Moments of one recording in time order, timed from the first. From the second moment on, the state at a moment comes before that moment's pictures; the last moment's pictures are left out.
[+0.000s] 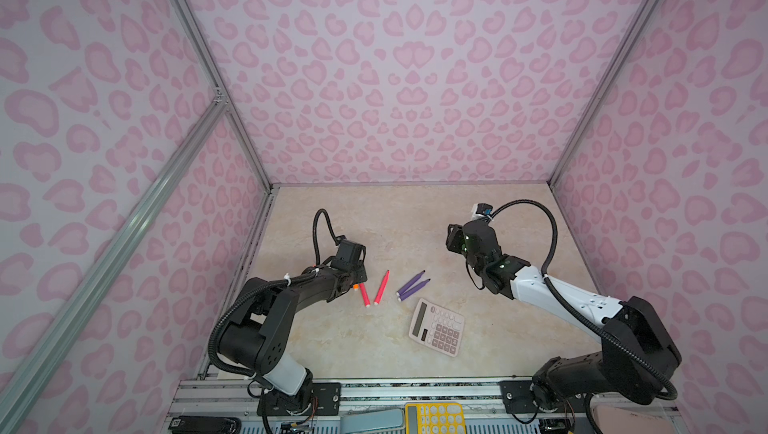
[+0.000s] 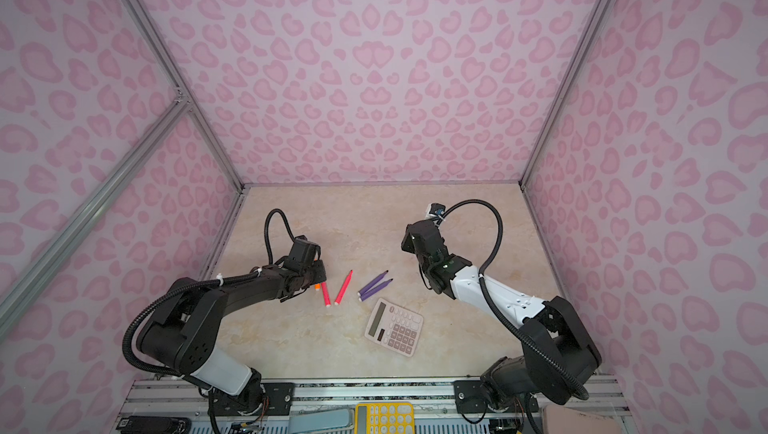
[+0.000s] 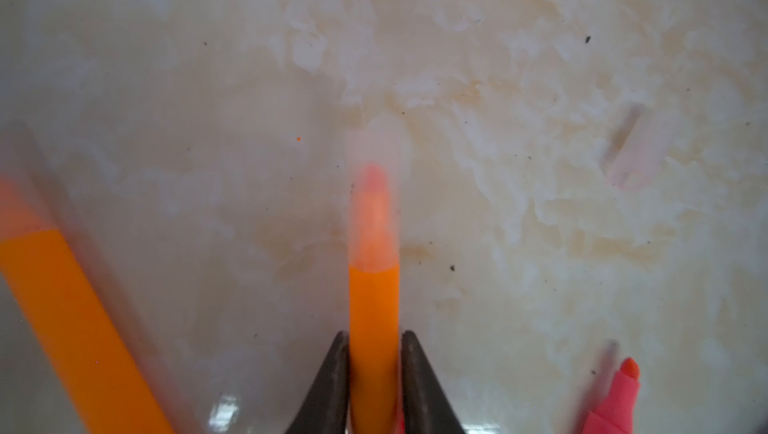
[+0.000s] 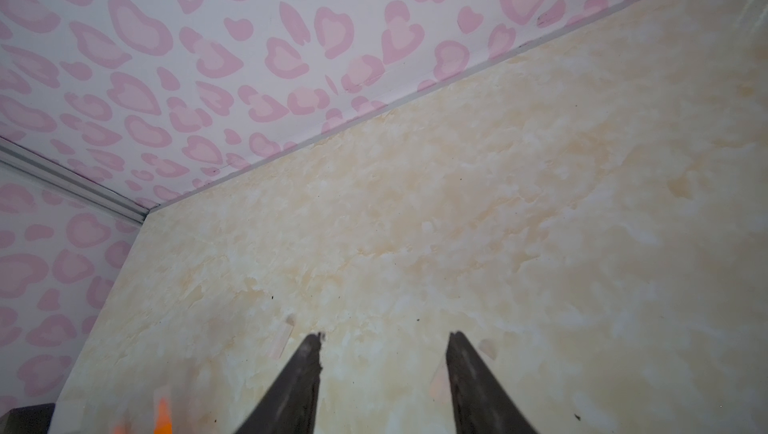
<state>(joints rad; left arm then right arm) -0.40 1.58 0.73 -0.12 -0.19 -0.57 0.60 1.42 0.88 0.06 0.39 0.69</state>
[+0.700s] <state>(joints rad) -0.66 1.30 0.61 -0.20 -0.21 -0.68 0.60 1.44 0.88 0.06 0.36 0.69</state>
